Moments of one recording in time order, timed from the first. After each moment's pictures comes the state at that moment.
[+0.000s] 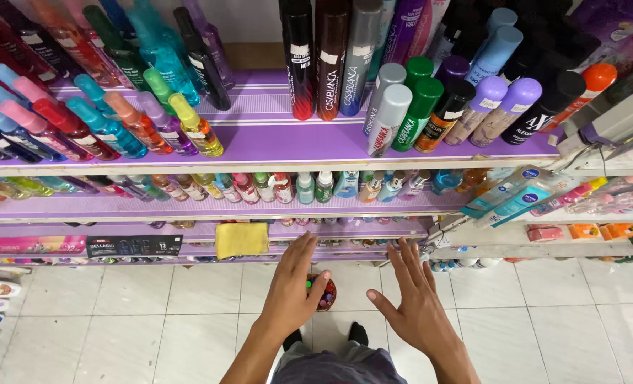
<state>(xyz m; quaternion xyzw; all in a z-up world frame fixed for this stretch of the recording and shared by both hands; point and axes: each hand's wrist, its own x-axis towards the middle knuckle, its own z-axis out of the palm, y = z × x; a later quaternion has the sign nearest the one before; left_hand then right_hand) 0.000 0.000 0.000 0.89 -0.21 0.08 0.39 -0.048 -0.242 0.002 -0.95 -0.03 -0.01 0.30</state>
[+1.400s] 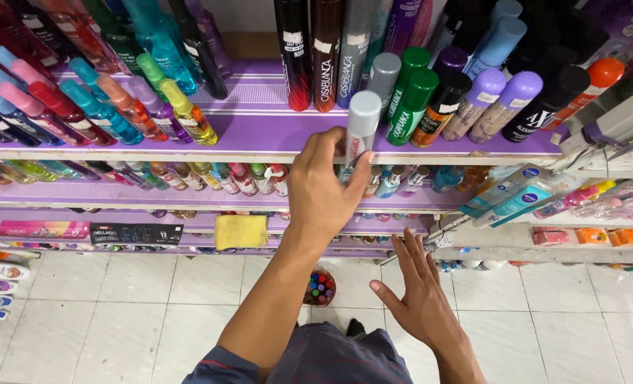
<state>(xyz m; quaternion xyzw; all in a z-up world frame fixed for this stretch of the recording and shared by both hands) 0.096 -0.089 0.137 0.83 -0.18 0.34 0.42 -0.040 -0.262 0.011 -0.95 -0.04 0.00 0.31</state>
